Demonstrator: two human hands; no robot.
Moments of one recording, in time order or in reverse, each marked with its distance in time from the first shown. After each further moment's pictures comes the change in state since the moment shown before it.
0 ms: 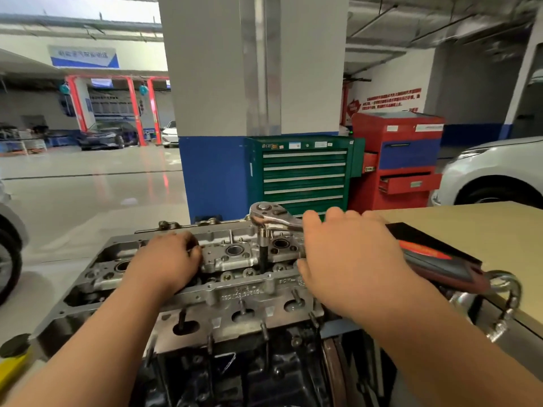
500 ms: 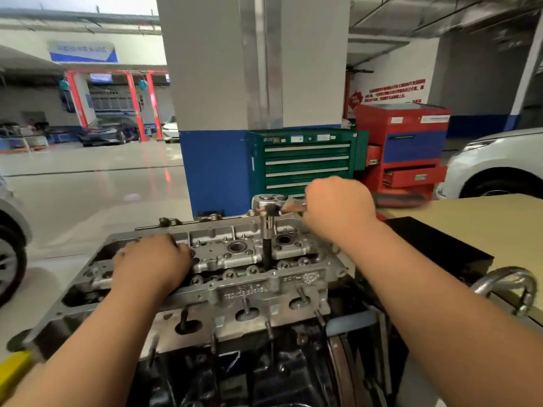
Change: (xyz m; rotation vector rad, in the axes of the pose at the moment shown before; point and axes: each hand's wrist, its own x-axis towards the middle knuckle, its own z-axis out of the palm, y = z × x) left_hand 0.000 -0.003 -0.002 0.149 0.022 -0.236; right_hand 0.071 0.020 0.042 0.150 -0.069 0.175
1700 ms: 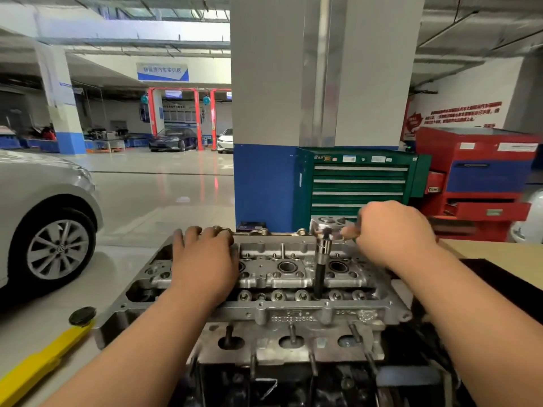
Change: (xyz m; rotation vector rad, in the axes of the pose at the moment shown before) left_hand -0.002 0.002 -0.001 -0.124 0.099 -0.036; right_hand 0.022 -0.007 0.008 0.050 -0.067 0.021
